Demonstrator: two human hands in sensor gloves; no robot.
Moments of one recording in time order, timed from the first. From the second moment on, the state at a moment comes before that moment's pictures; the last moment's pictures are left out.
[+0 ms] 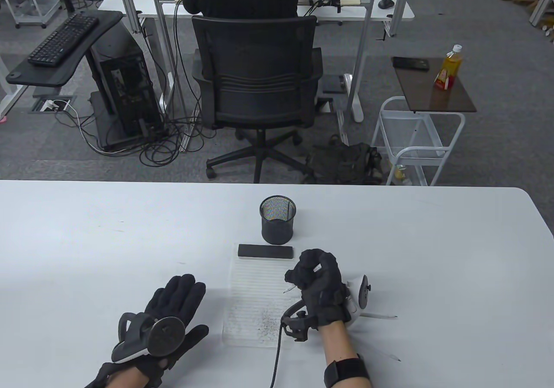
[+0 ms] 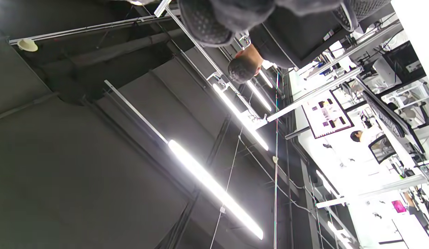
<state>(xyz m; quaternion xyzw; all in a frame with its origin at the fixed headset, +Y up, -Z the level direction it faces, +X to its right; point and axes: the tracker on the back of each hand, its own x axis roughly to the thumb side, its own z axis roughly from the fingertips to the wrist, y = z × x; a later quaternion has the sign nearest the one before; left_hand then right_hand) -0.244 -0.747 -0.308 0.03 -0.23 0.06 0.97 0.099 -0.783 -0.404 0.14 -0.04 0.41 0.90</state>
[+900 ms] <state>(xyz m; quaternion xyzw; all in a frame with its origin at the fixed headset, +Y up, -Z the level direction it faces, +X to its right) -0.242 -0.749 -0.309 0.03 -0.23 0.05 0.97 0.099 -0.804 -0.403 0.11 -0.06 0.48 0.87</state>
